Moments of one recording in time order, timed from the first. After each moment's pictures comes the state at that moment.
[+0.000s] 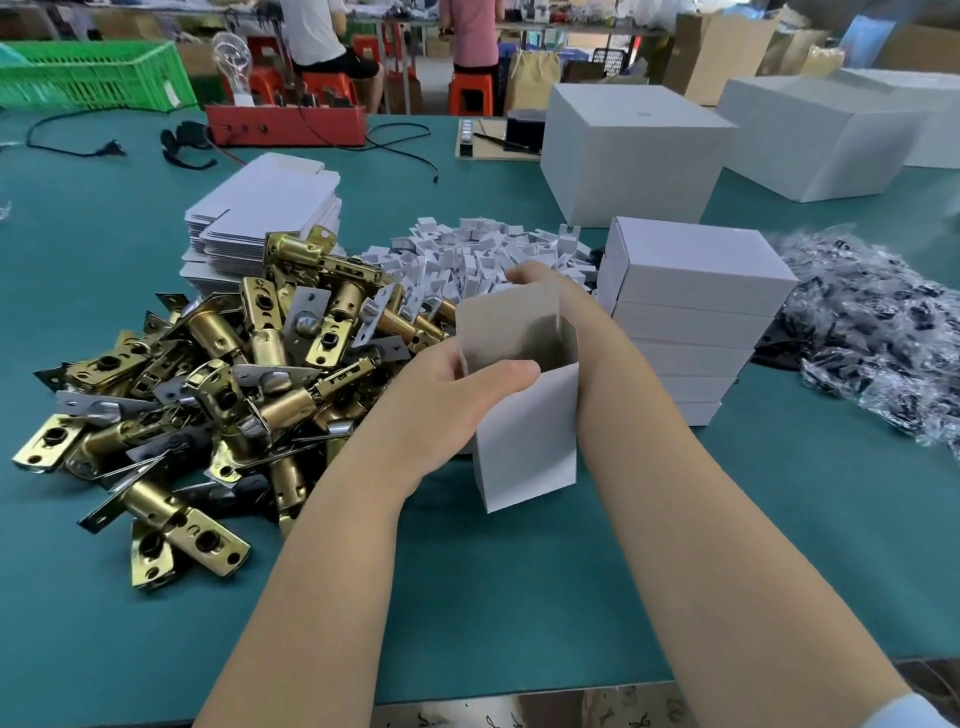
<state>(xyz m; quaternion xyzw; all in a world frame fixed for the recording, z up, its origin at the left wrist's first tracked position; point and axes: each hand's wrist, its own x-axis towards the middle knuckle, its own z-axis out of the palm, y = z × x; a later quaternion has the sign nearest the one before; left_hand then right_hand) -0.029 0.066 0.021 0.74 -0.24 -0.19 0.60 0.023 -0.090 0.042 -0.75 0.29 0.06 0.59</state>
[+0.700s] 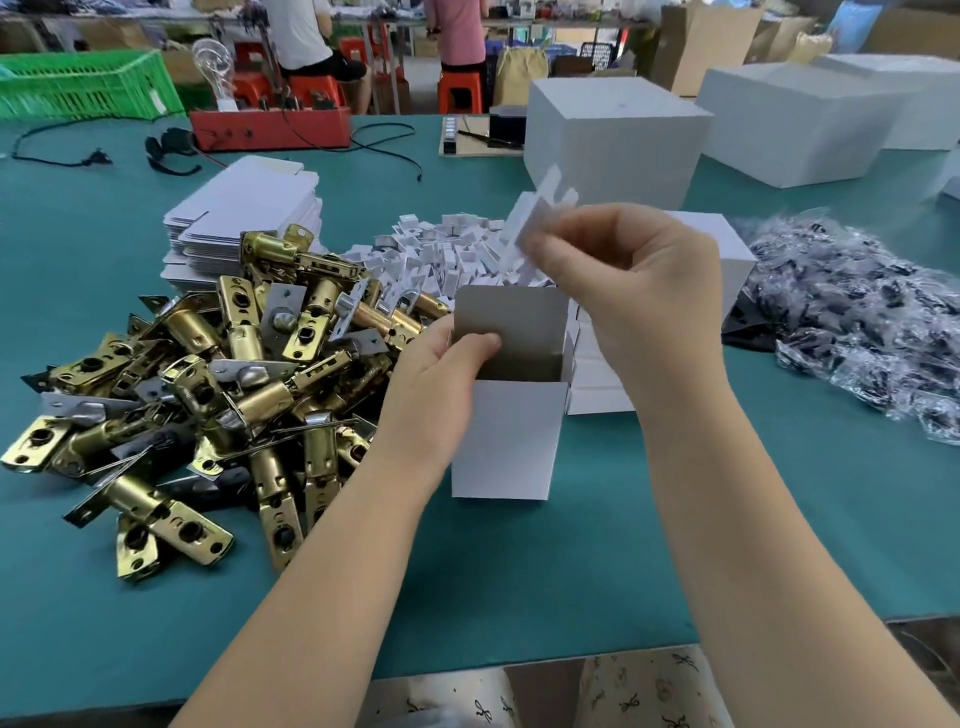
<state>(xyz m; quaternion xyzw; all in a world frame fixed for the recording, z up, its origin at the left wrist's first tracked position) -0.047 0.038 0.015 0.63 -0.18 -0.11 0.75 -0.085 -0.089 0.066 -0.73 0.00 -0.39 0.57</state>
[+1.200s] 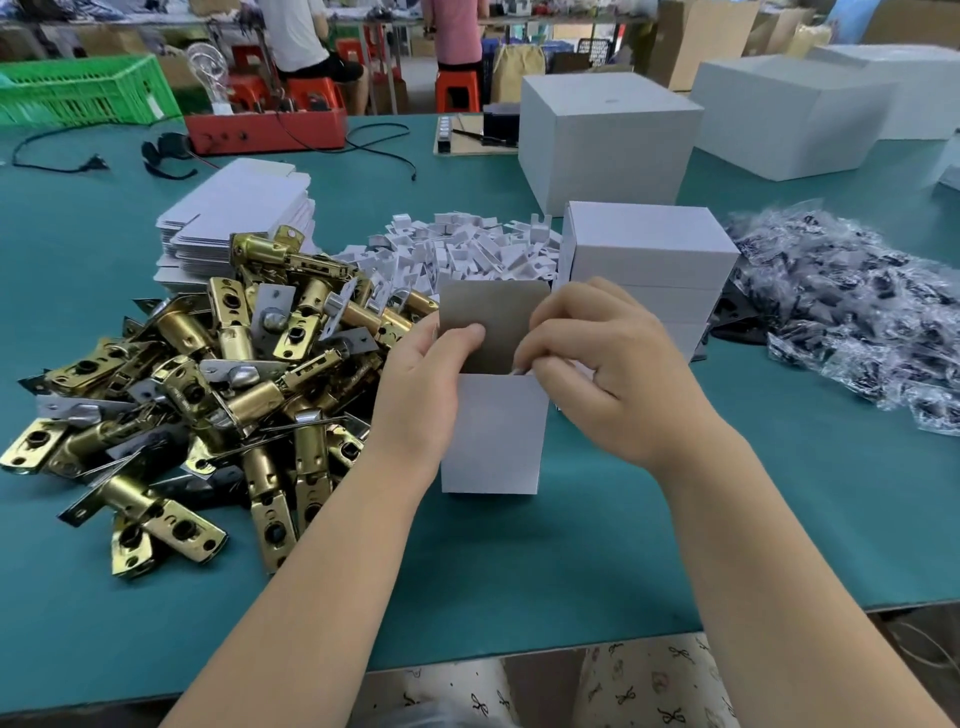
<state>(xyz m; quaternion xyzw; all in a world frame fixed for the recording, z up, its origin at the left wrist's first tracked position) -0.045 0.035 0.009 0.60 -0.20 -0.09 0.77 -0.108 -0.107 0.029 -0.90 -0.13 -0.32 0.26</state>
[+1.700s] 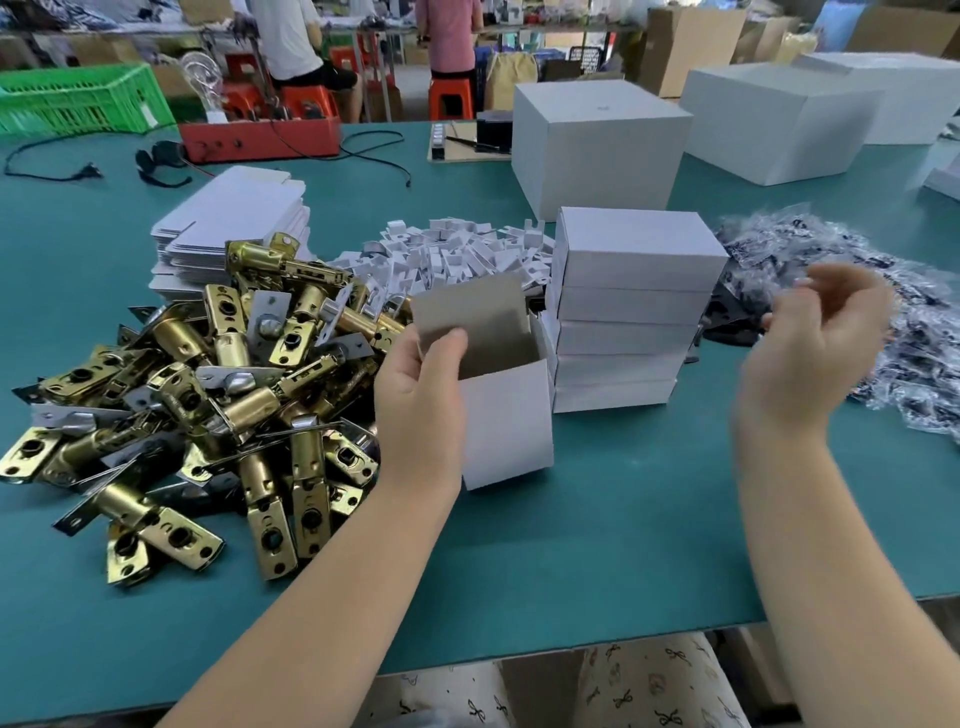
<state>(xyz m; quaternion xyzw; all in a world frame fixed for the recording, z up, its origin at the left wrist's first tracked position) -0.056 0.022 -0.003 0.55 -0.13 0.00 0.83 -0.113 -0.192 0.007 -0.59 0.22 -0.62 0.47</state>
